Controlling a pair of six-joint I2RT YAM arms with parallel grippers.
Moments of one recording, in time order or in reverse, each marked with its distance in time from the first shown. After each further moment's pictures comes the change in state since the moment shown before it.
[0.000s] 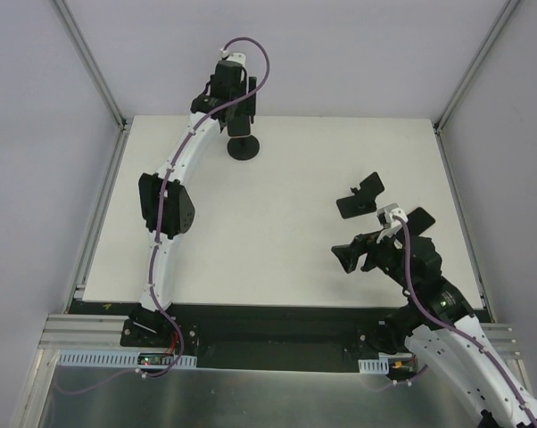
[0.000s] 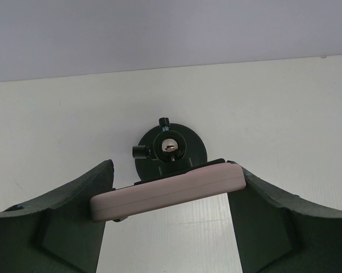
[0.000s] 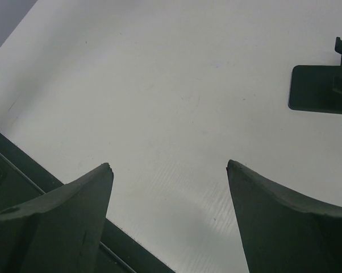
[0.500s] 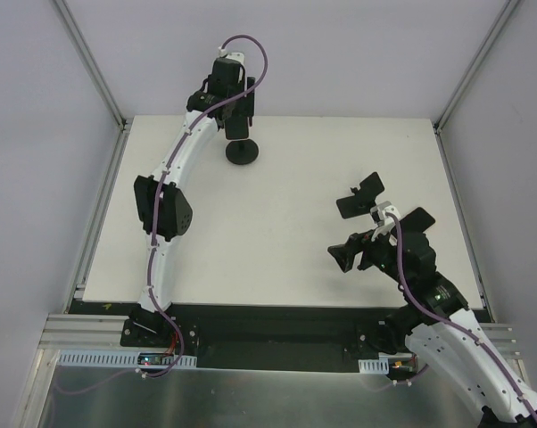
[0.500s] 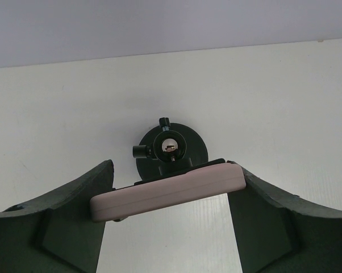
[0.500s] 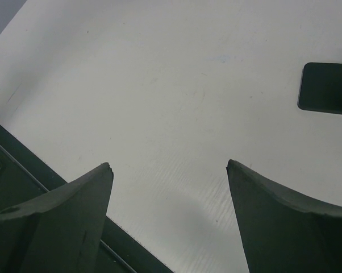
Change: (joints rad) left arm -0.006 -0.055 0.000 -0.091 0.011 -0.002; right arm 0.000 0.059 -0.007 0.038 -0.032 -0.015
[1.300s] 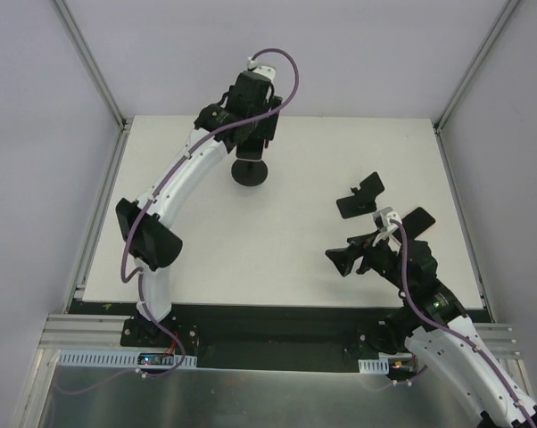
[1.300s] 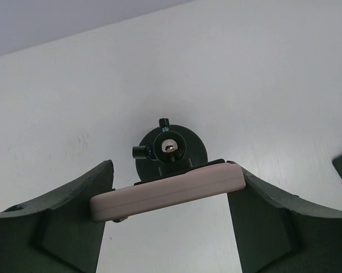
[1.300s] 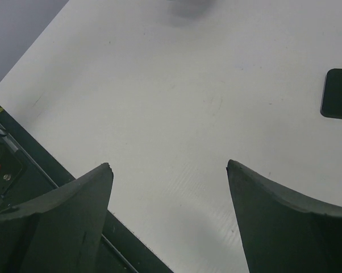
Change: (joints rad) left arm -0.276 -0.373 -0.329 -0.125 -0.176 0.010; right arm 0.000 -0.083 -0.091 0.089 -0.053 0.054
